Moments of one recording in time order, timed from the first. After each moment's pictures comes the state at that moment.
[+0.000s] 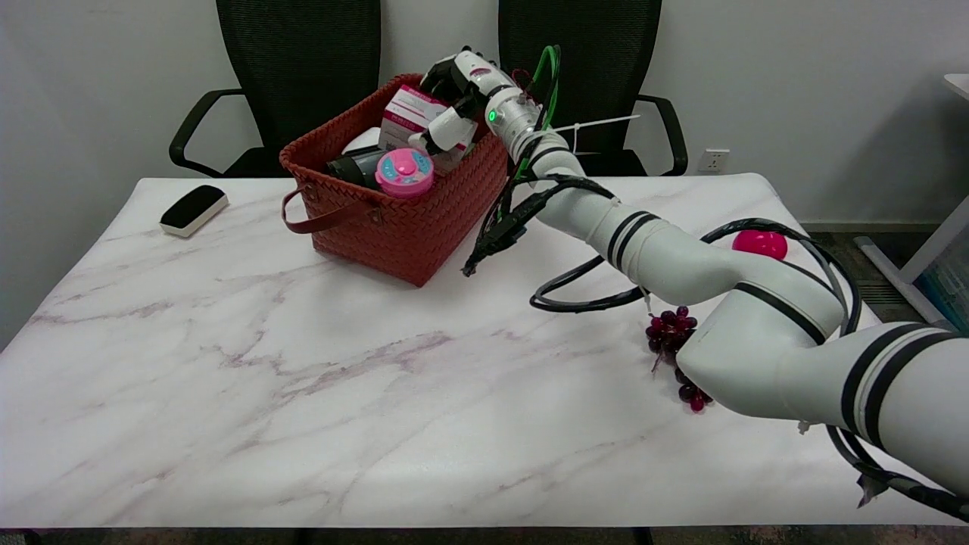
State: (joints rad) arm 1.06 -1.45 -2.27 0.48 1.33 0.31 -0.06
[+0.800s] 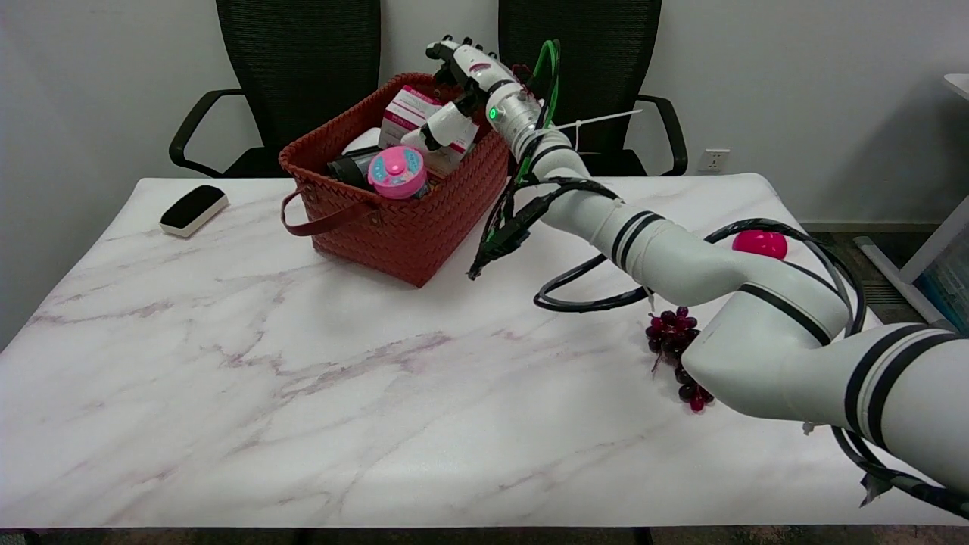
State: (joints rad) arm 1.05 -1.43 -2.27 0.51 1.28 0.32 -0.06
